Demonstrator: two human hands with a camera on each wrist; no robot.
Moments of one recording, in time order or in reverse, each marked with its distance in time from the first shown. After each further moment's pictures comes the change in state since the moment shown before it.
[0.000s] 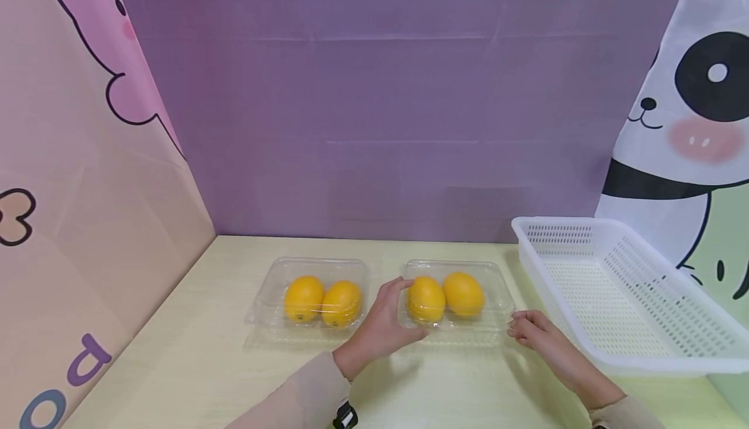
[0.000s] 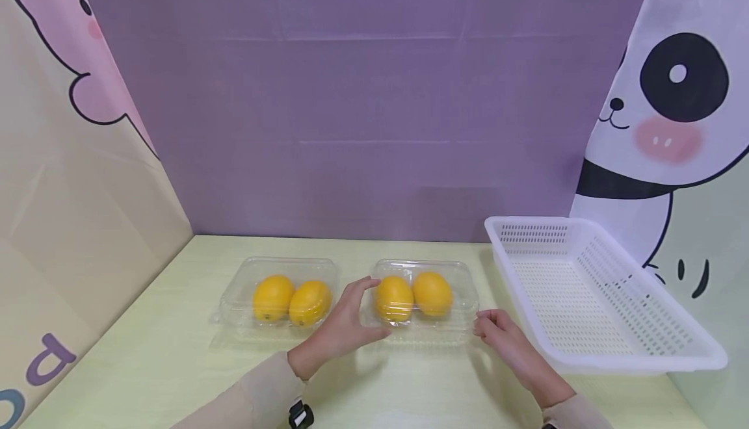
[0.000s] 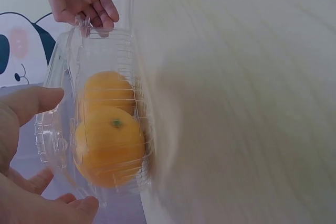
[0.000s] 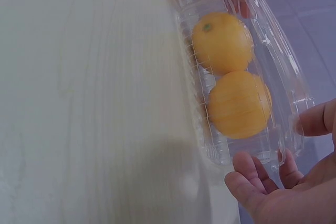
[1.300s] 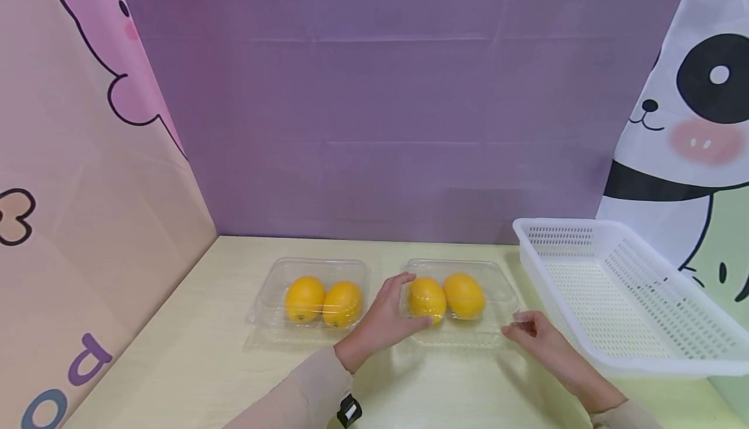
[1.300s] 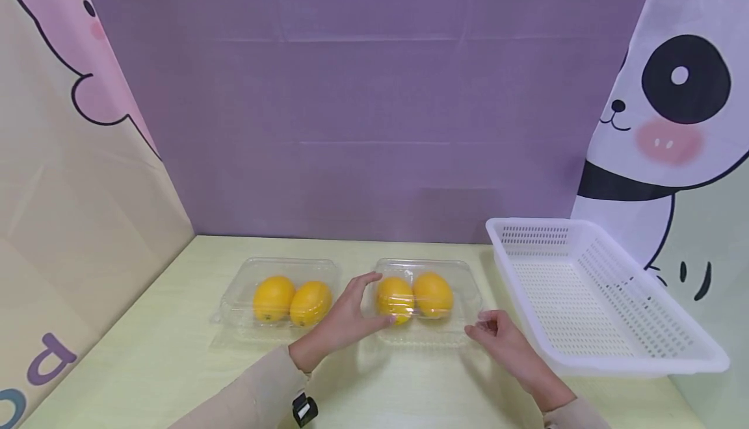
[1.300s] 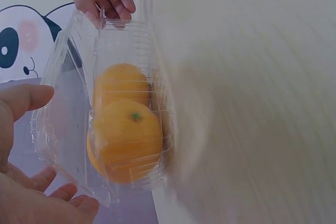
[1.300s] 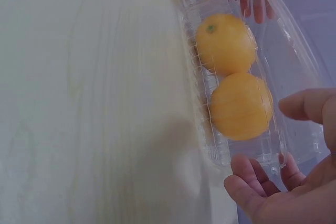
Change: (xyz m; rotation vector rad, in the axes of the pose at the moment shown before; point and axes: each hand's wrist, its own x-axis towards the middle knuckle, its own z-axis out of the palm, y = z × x) left_hand 0.009 0.007 -0.006 -0.021 0.000 0.019; right_hand 0.002 0.005 0.001 -0.073 0.011 -0.016
